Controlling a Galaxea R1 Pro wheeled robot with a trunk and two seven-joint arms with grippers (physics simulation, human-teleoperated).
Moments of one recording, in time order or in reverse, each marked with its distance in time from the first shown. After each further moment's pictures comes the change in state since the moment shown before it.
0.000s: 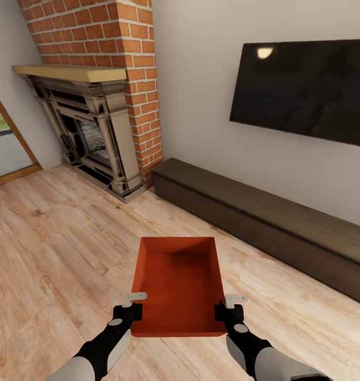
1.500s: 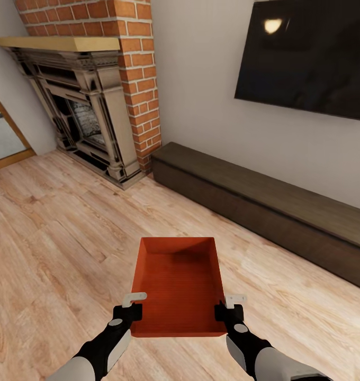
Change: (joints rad) left arm 0.000 -0.001 0.000 0.001 0.001 0.000 0.001; right arm 0.000 0.000 -0.001 0.000 0.002 0.002 0.000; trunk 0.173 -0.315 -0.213
